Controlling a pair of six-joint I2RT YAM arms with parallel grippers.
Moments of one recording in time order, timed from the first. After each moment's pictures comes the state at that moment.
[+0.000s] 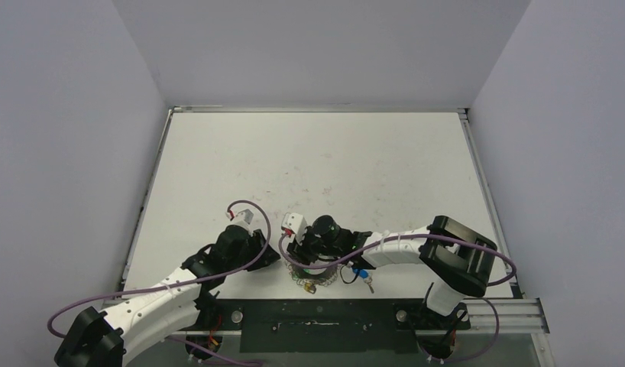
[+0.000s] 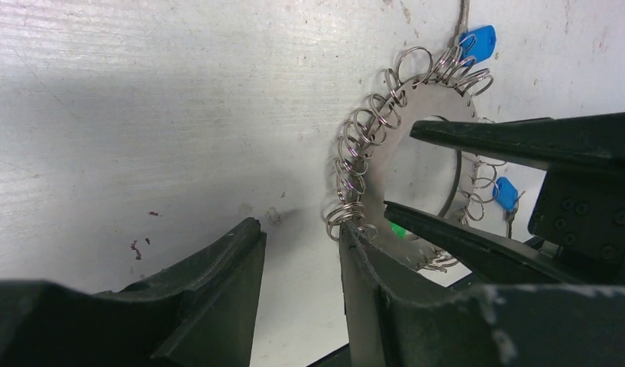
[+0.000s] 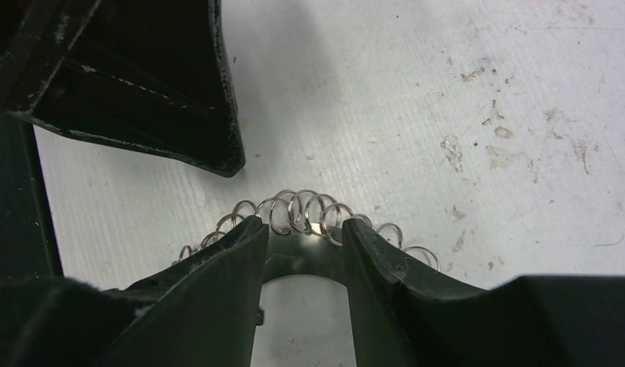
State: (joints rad) left arm -0.68 0.79 0.21 -0.16 0.04 -0.91; right arm 1.07 1.63 0.67 0.42 -0.17 -0.11
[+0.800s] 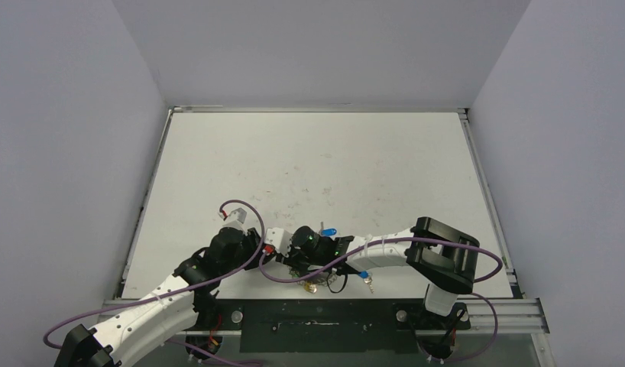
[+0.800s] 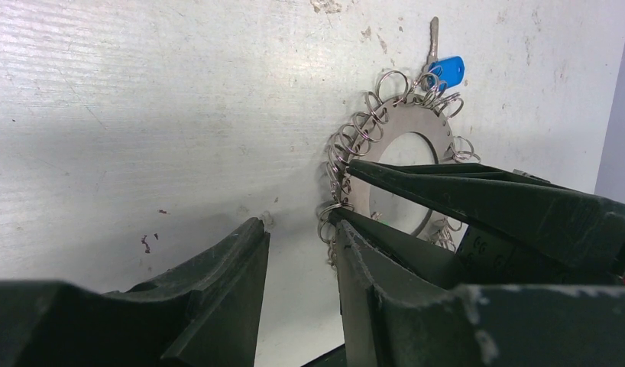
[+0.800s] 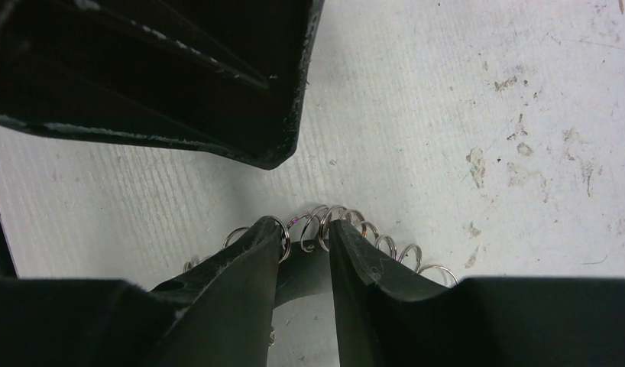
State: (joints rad) left arm -0.68 0.64 0.21 -0.24 -0.02 -0.93; right arm 1.19 1.73 0.81 0.21 0.02 -0.23
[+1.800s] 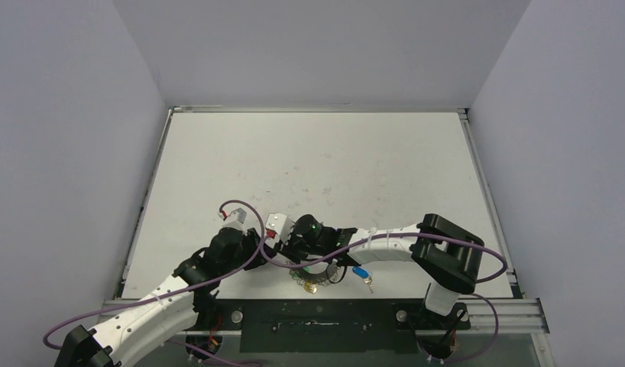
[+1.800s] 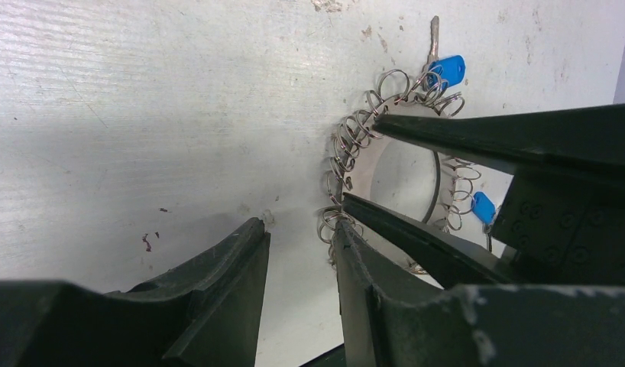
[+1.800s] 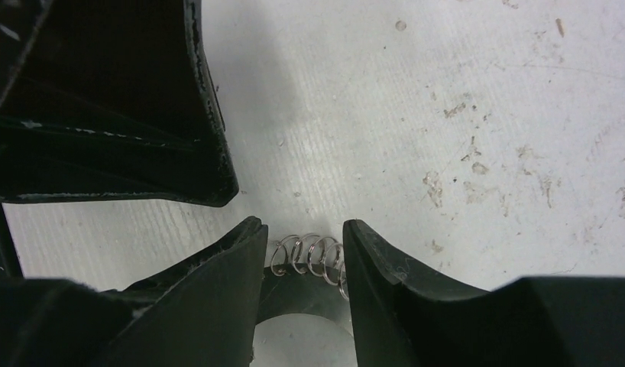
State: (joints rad) left arm -0.68 0.64 0.21 -0.24 -0.02 -0.93; right arm 1.13 1.69 0.84 0.24 -0.04 -0.17
